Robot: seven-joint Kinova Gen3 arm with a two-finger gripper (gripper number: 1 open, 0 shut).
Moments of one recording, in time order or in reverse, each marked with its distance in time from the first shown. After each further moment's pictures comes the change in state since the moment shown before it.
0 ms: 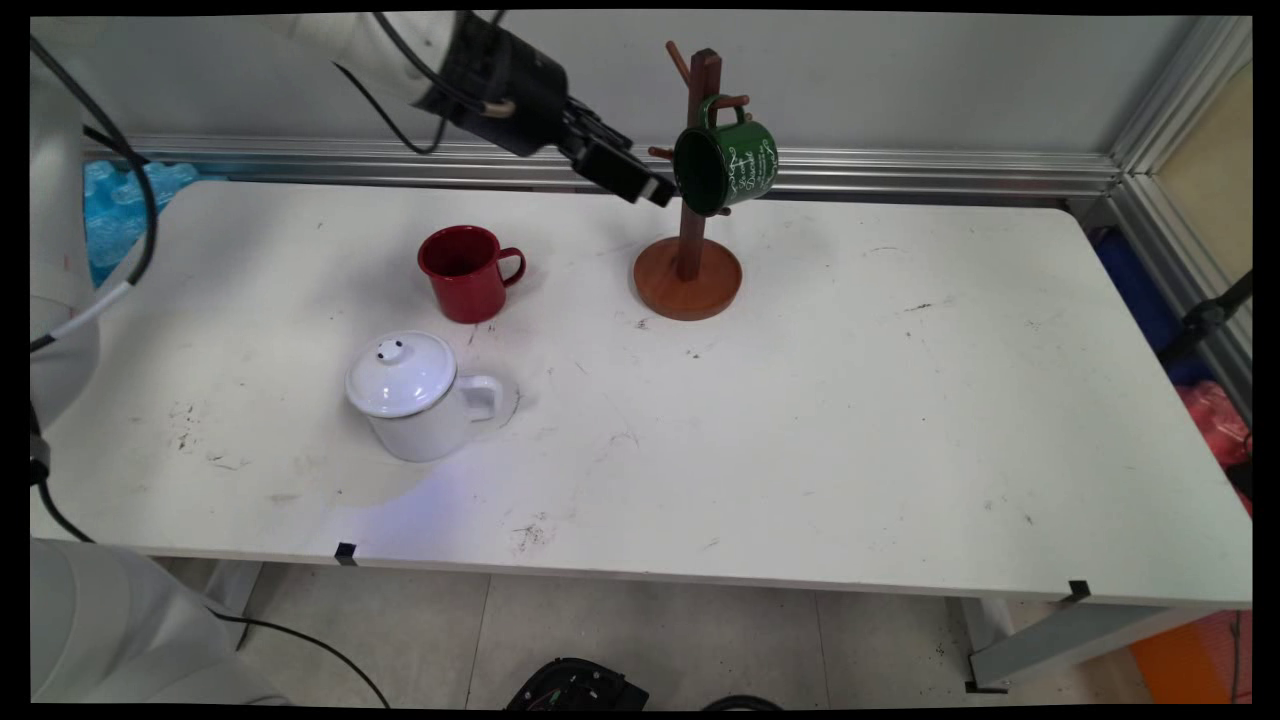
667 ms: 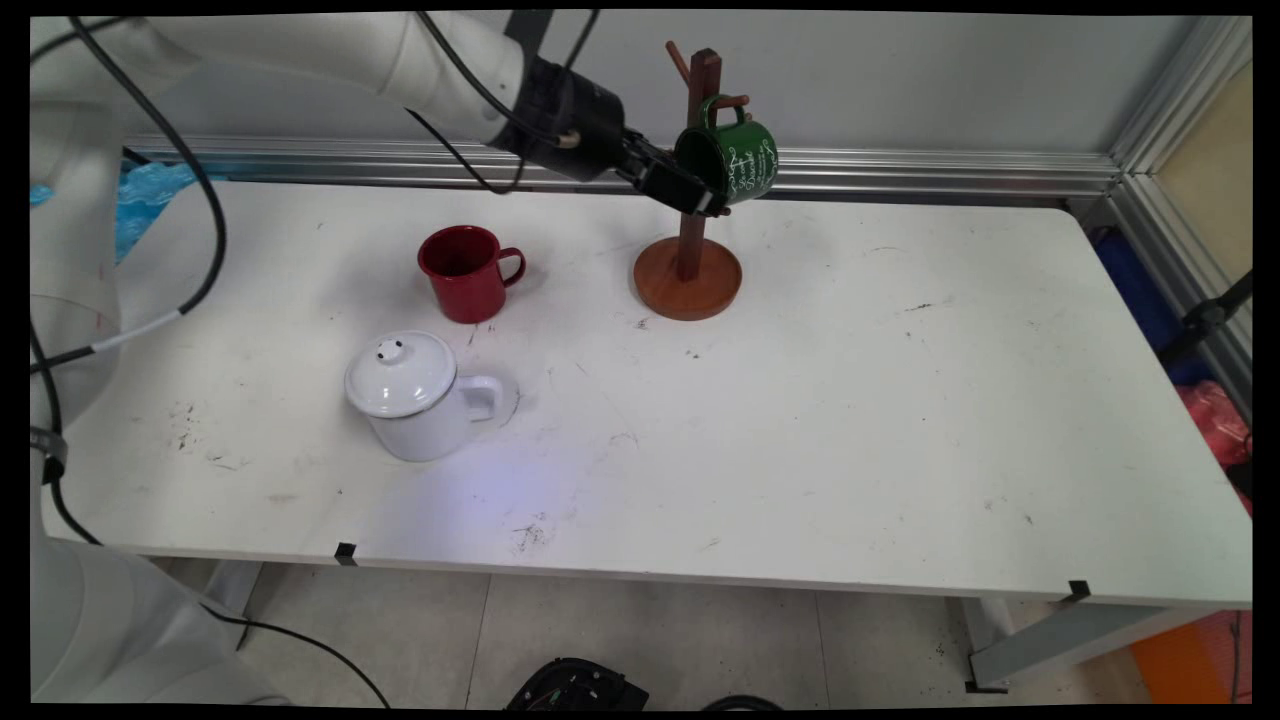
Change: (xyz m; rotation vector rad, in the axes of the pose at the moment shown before) arm -0.006 0.001 0.052 -0.009 0.068 -0.071
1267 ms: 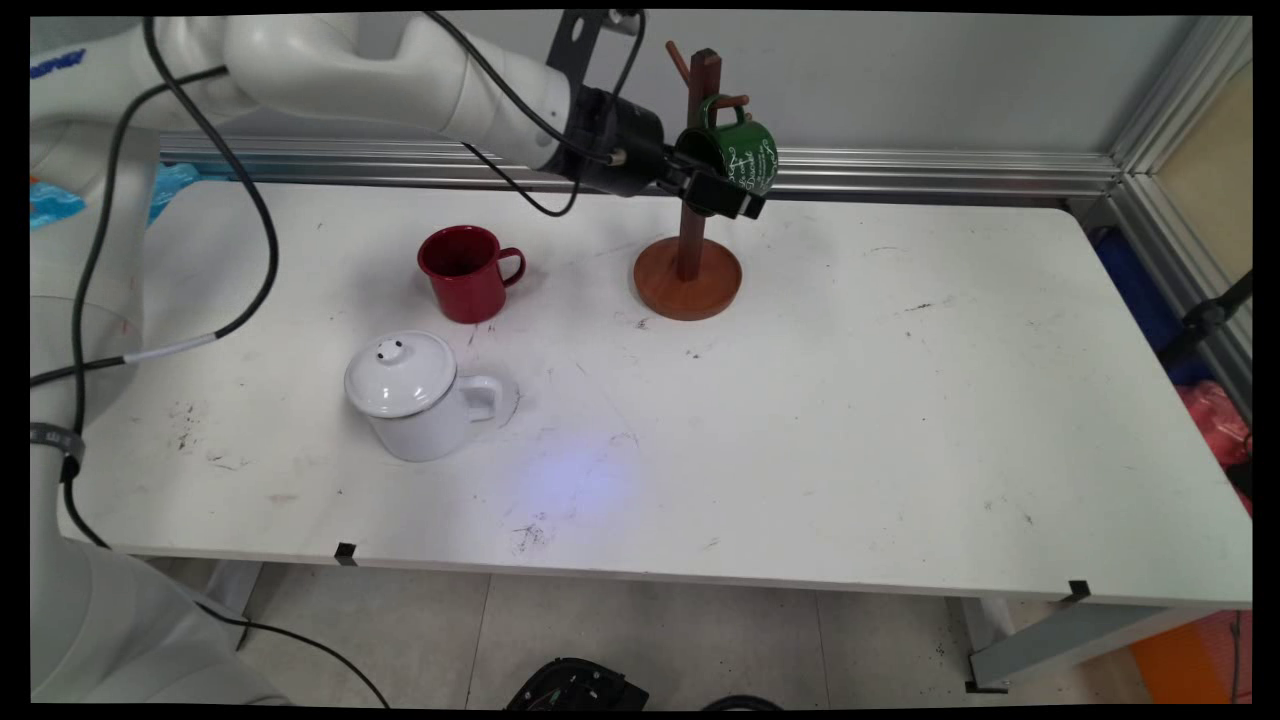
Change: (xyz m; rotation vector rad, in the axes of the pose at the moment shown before) arm -0.008 -0.001 0.041 -0.004 0.063 -0.073
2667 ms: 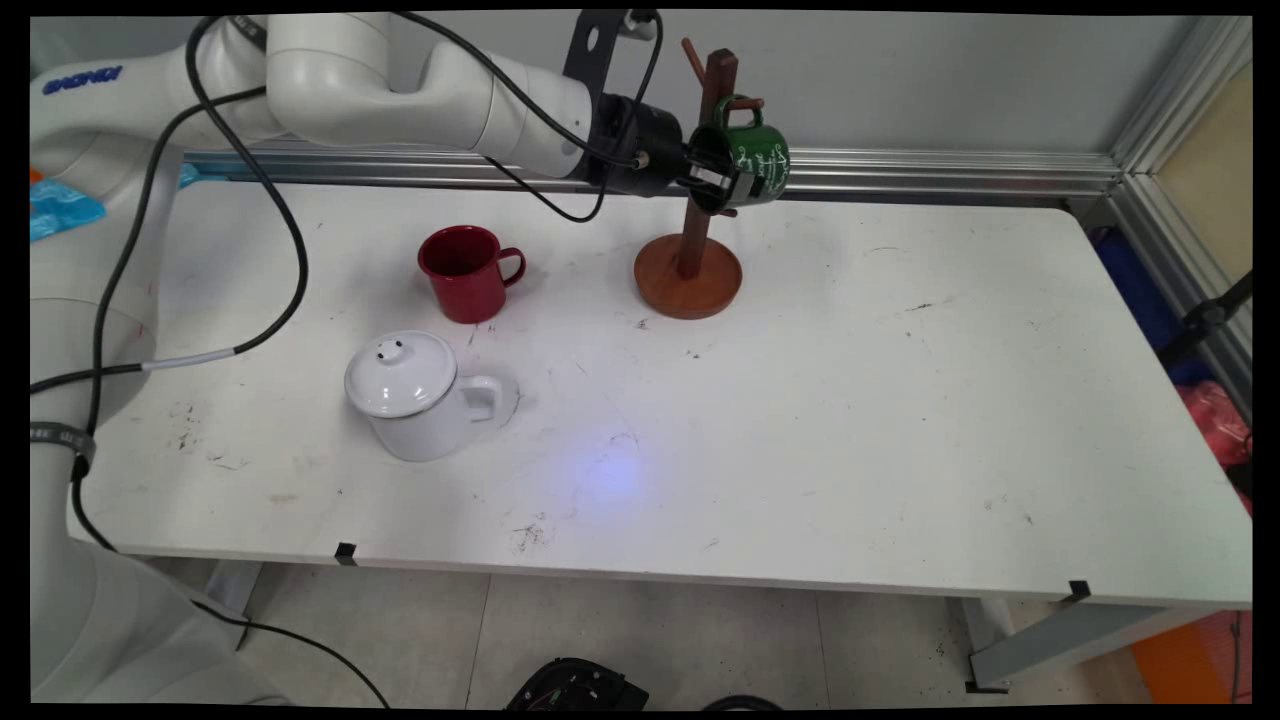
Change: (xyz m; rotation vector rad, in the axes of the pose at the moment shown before) arm -0.004 0.001 0.018 0.015 0.065 -0.040
